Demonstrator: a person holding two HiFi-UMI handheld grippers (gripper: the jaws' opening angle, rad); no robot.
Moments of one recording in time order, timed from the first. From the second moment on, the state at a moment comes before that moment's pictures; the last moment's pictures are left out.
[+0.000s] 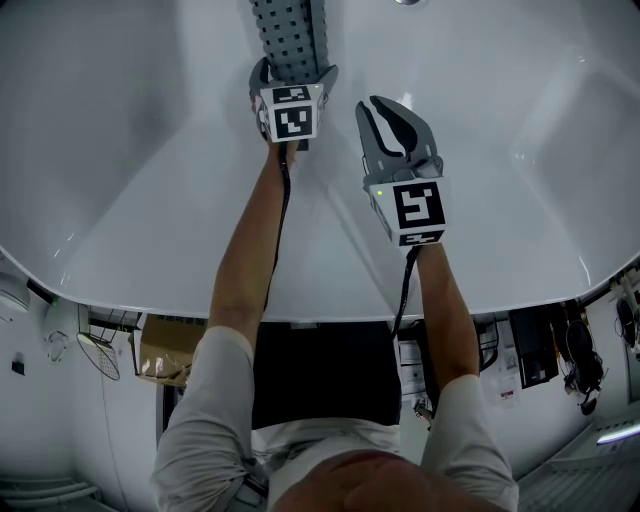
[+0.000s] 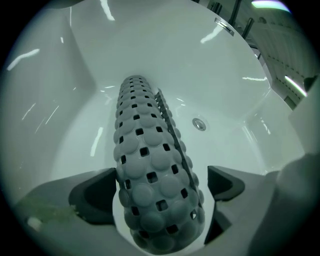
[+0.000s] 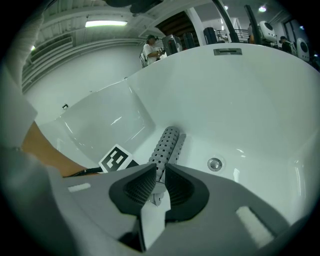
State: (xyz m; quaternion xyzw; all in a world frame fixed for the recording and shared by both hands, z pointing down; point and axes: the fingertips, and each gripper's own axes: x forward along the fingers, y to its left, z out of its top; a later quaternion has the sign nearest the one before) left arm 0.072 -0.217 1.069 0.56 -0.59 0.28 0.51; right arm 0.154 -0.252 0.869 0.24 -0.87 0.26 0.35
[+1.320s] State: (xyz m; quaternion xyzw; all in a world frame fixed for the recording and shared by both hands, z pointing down) left arm 0.055 -0.198 1.015 0.58 -0.56 0.26 0.54; right arm 0.136 -0.239 0.834 0.23 -0.87 0.26 0.34
